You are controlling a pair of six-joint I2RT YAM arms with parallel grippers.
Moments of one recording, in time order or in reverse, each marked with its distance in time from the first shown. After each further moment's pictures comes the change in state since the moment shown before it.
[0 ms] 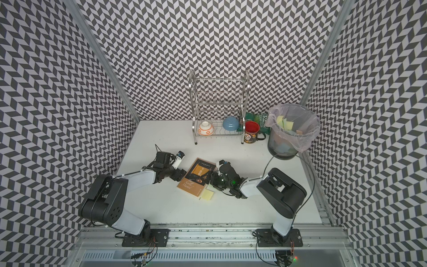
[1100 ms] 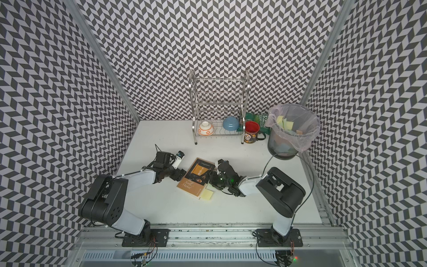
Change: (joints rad) left arm 0.000 0.001 0.000 0.002 -0.005 0.000; right arm 0.000 0.005 0.040 -0.064 -0.008 -0.016
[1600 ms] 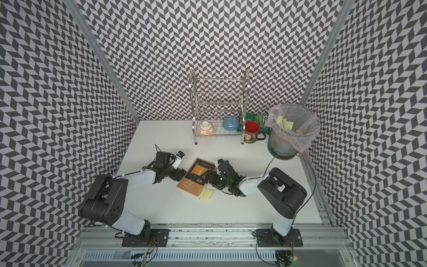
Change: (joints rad) left arm 0.000 0.000 0.000 0.000 0.000 0.000; right arm 0.002 -0.018 0.003 -0.019 0.000 -0.012
